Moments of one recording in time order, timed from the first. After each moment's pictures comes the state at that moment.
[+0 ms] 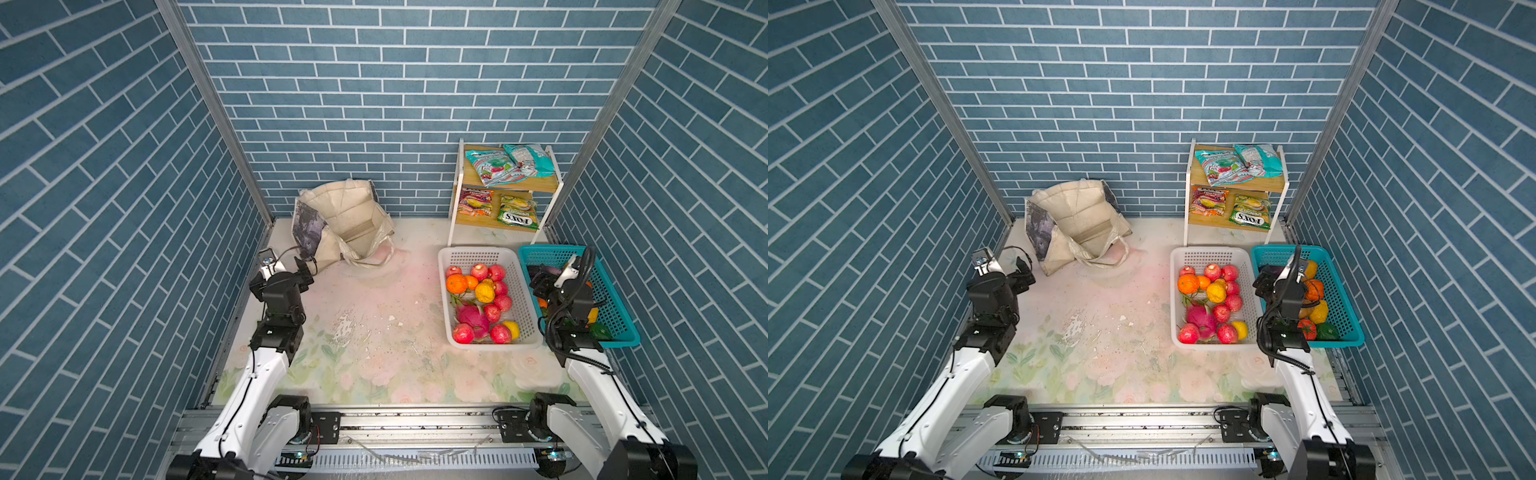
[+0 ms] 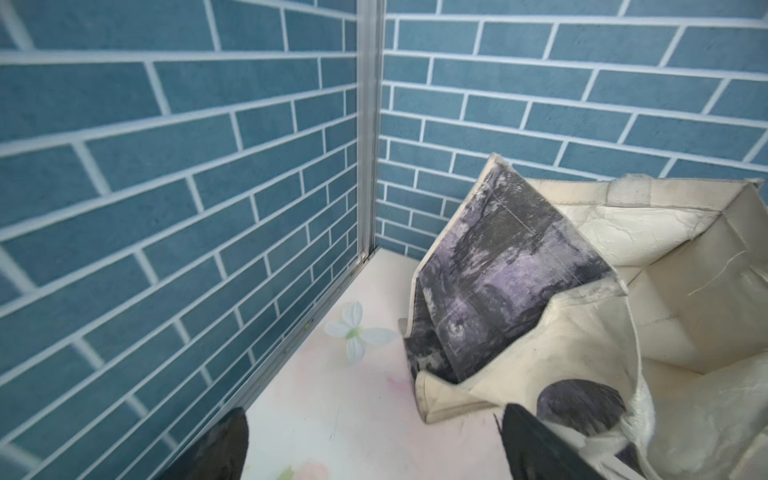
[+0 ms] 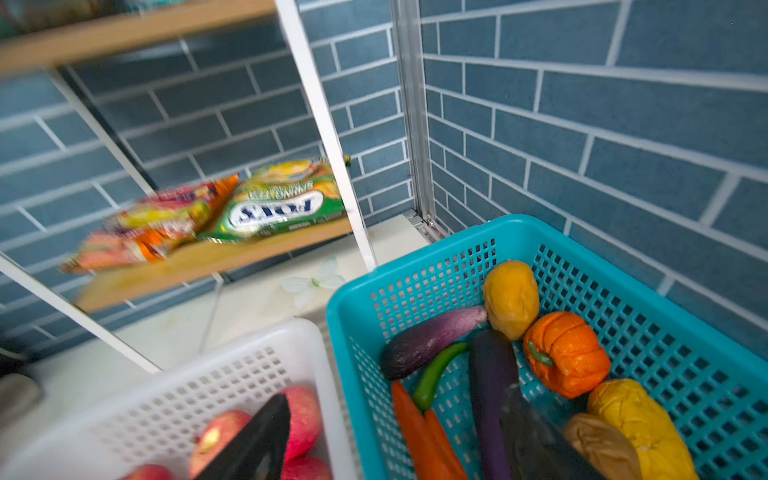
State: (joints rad) left arm -0.08 0.87 0.66 -0.06 -0.52 -0.22; right arm -0.01 0.85 0.55 0.07 0.23 0.32
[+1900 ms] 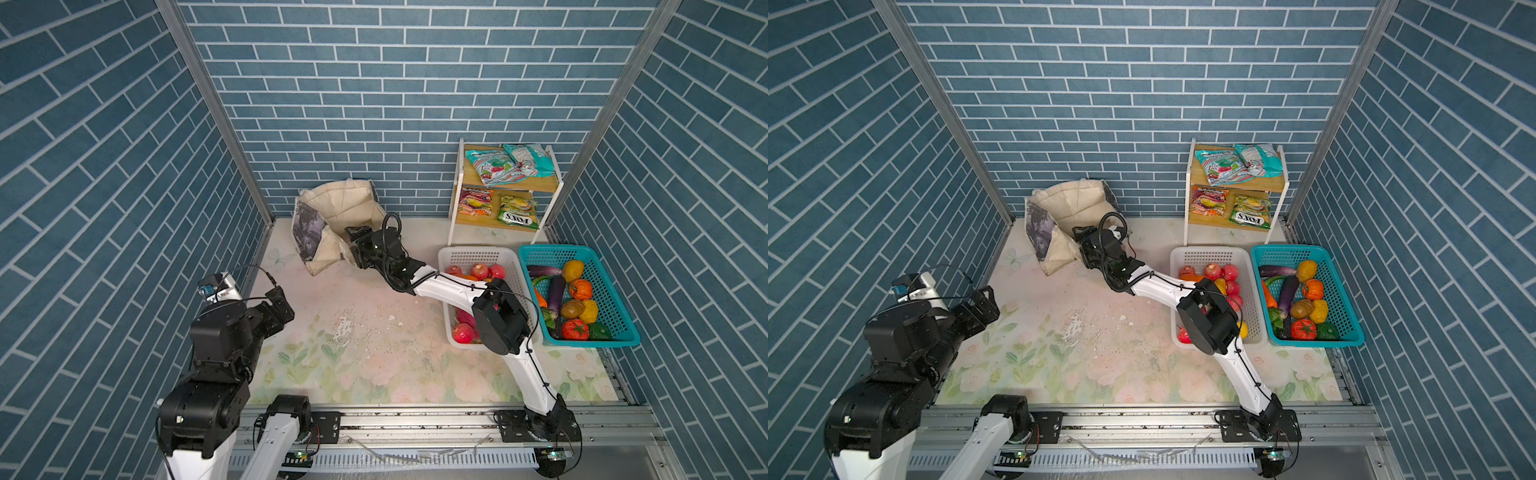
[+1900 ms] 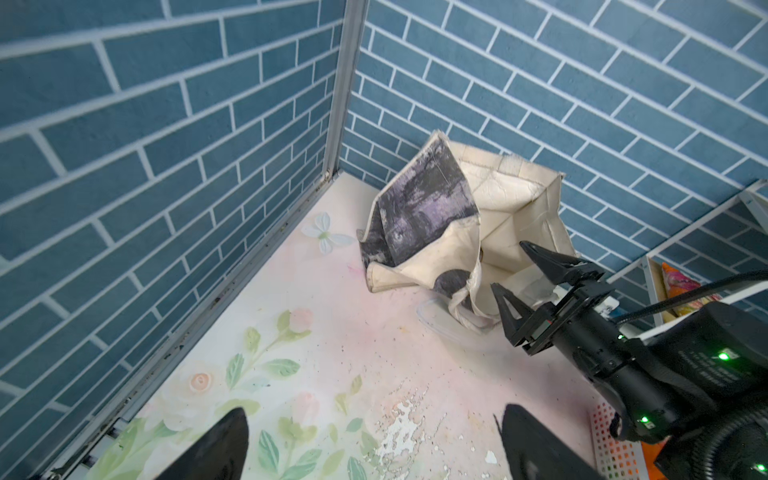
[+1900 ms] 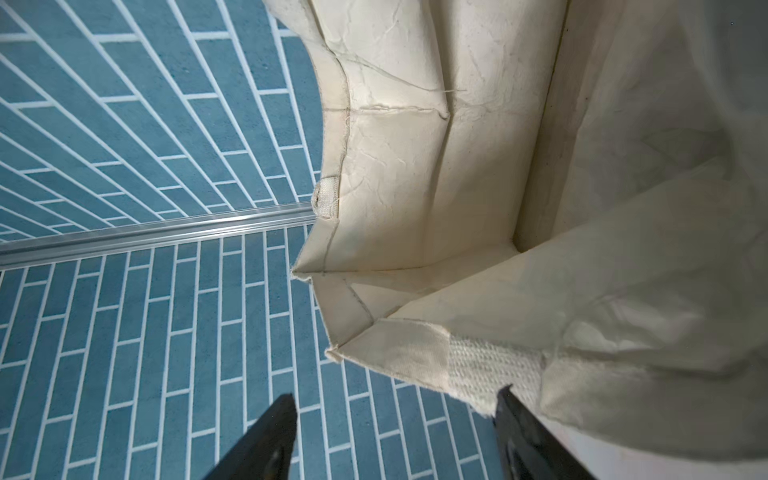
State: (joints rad) left arm -0.08 0.57 1.24 -1.10 -0.29 -0.47; right arm 0.95 2.30 1.88 0.26 0.08 1.67
